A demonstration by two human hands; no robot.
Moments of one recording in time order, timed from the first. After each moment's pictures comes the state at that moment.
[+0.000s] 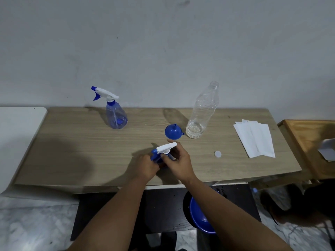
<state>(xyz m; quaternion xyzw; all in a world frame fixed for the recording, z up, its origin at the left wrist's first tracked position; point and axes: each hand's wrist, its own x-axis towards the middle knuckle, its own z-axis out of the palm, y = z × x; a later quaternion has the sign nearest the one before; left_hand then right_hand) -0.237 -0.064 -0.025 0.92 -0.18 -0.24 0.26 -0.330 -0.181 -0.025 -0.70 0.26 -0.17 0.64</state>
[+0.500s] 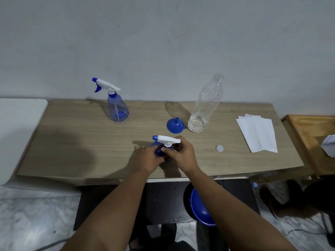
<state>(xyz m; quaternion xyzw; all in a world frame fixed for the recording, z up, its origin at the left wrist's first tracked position) -0.225 -0.063 -0.048 0.91 -0.28 -0.21 0.21 -0.328 -0.191 -0.021 -0.69 0.28 -0.16 0.65</state>
